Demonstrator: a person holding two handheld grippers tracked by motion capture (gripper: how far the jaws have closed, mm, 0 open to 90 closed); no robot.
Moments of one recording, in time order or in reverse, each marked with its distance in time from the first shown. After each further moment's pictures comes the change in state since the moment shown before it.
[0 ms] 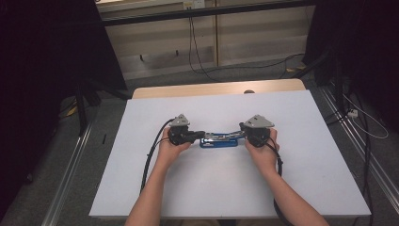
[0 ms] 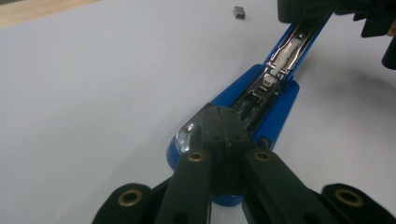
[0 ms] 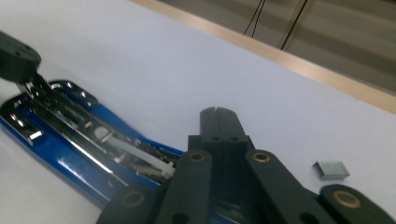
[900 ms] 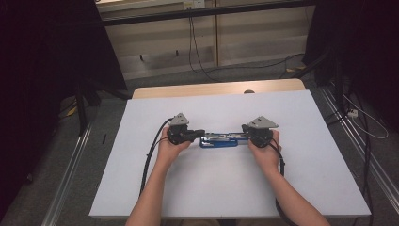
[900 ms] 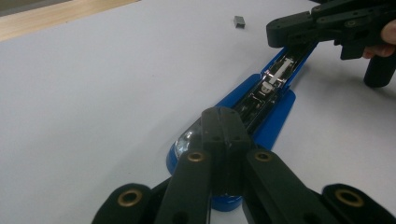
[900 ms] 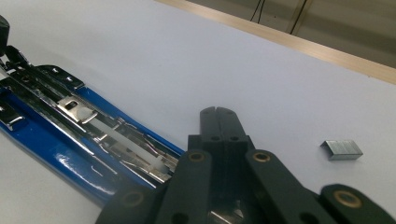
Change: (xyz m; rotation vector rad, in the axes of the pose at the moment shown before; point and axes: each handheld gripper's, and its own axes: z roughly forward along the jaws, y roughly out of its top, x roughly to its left) left arm -0.002 0.006 -0.007 -0.015 0.008 -0.018; right arm -0.010 -0.012 0.006 0.006 0.026 0.055
